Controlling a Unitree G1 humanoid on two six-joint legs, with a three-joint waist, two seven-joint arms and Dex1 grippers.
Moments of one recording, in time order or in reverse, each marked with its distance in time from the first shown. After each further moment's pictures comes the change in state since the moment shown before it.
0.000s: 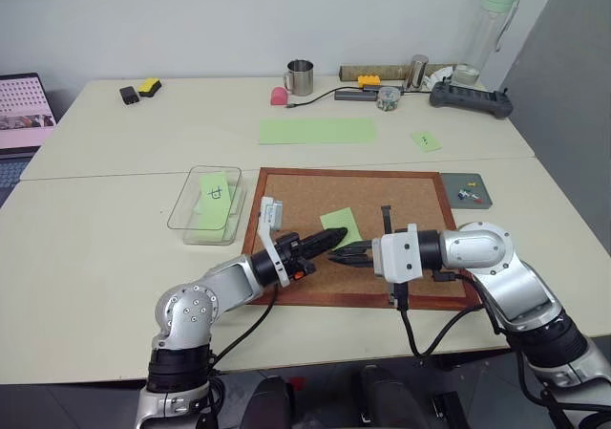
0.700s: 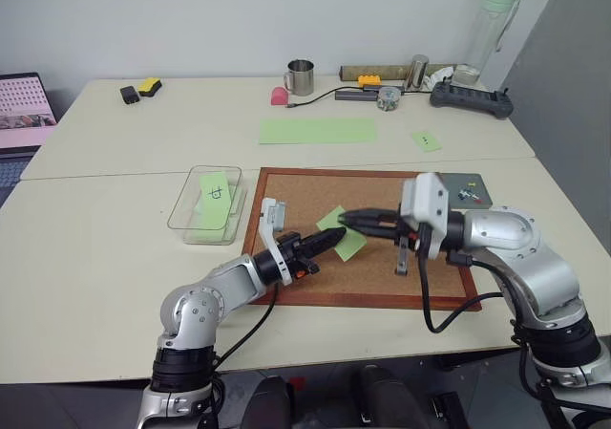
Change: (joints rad) left arm -0.001 0.008 -0.048 -0.008 0.099 -0.087 -0.022; right arm -0.002 0.063 -0.242 -0.097 0.313 0.440 -0.179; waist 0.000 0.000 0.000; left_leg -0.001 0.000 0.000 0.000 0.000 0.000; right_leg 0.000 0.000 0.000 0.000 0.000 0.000
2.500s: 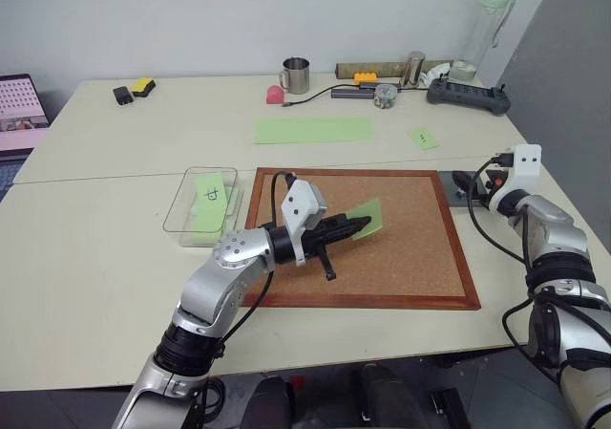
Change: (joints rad) left arm -0.114 0.123 -0.277 -0.019 0.514 -0.531 -0.274; right arm -0.347 -0.007 -0.332 1.314 -0.146 -0.251 -0.383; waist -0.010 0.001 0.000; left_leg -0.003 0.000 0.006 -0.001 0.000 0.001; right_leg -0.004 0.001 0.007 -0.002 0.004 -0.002
